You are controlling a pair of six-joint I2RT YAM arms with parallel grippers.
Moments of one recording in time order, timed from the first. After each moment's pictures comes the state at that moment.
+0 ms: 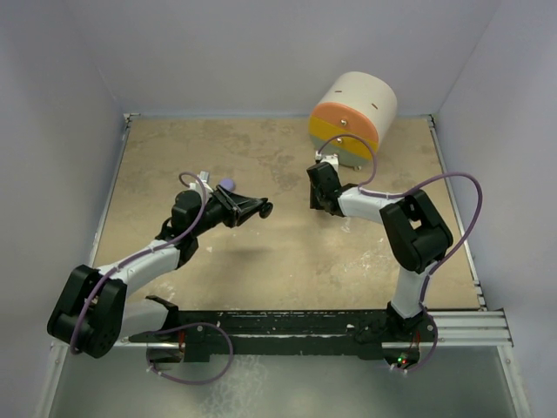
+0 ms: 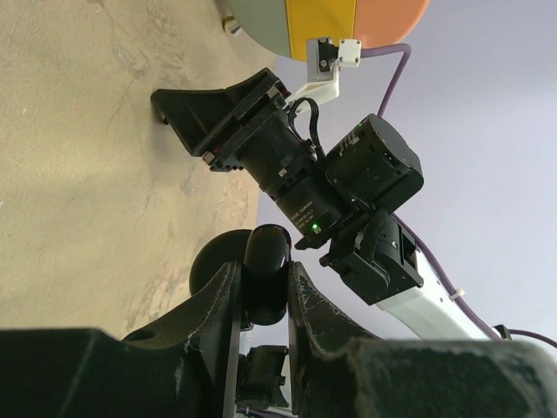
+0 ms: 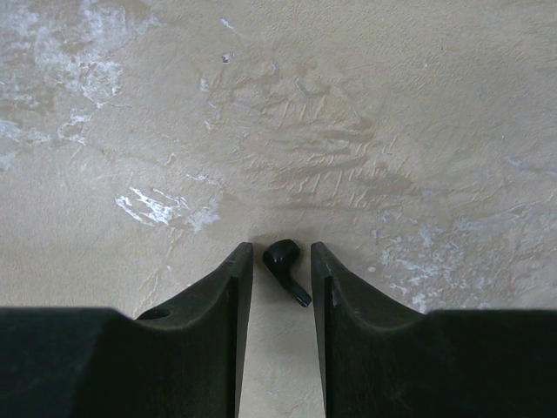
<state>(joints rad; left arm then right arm) -0.39 1.22 0.46 0.54 0.40 -1.43 0.54 1.86 1.07 -0.11 0.34 0.40</state>
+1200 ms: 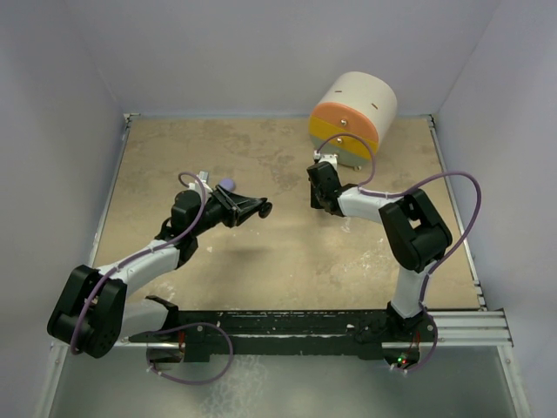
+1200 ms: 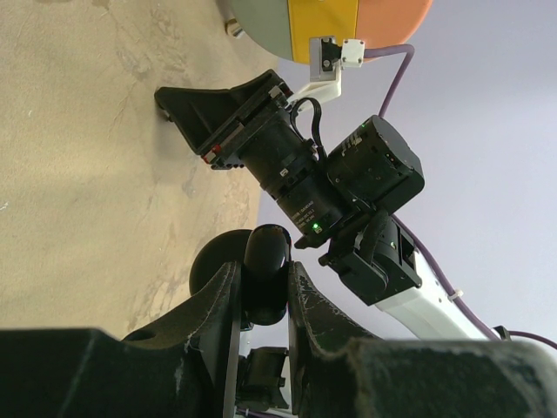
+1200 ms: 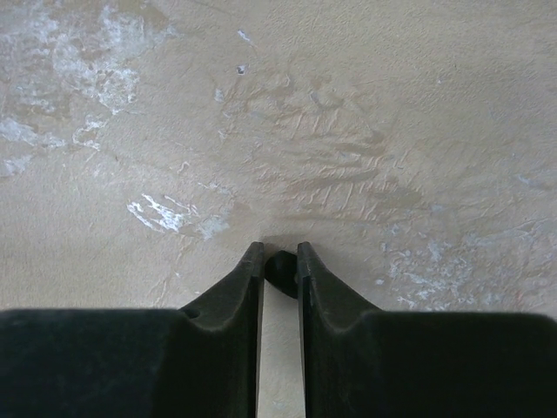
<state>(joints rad) -0.39 1.22 0.46 0.54 0.40 -1.43 0.53 1.87 1.07 -0.07 0.32 0.37</state>
